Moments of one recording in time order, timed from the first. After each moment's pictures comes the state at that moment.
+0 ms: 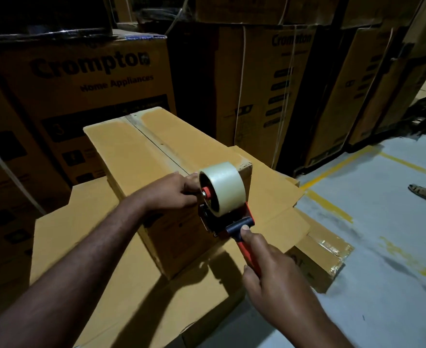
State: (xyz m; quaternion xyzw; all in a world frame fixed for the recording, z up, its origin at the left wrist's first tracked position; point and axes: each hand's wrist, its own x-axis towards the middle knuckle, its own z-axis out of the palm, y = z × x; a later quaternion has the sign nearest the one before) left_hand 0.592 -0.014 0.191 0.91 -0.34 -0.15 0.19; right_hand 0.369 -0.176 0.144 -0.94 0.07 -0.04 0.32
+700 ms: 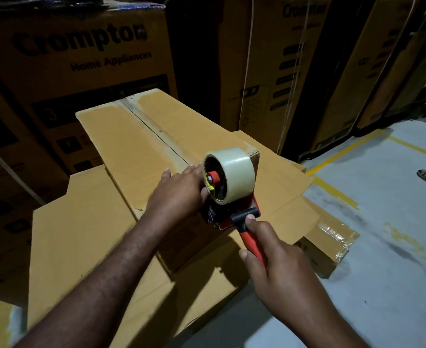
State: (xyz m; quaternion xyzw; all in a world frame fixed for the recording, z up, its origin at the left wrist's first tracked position) left_hand 0.576 -0.035 0.164 0.97 -0.23 -0.05 0.10; right_hand 0.392 -0.174 0.140 -0.94 0.09 -0.06 0.34
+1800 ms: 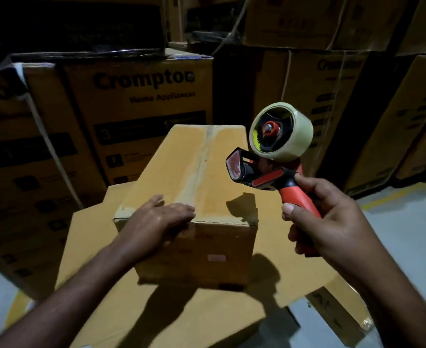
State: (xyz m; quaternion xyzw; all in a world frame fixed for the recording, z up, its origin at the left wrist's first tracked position) left_hand 0.571 0.074 0.143 0.91 -0.35 0.15 0.14; right_hand 0.443 -0.227 0.228 -0.82 0.04 -0.14 0.56
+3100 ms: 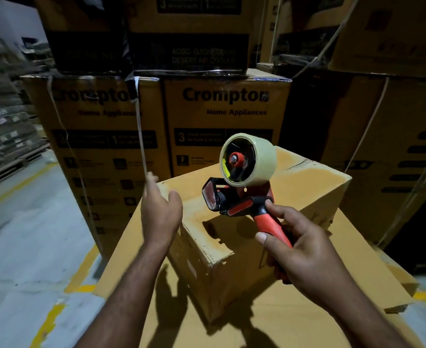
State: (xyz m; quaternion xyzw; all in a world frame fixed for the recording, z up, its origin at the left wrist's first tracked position) left_hand 0.539 0.063 0.163 0.80 0.22 0.33 0.45; right_hand 0.482 -0.202 0.206 -0.81 -0.17 0.00 0.56
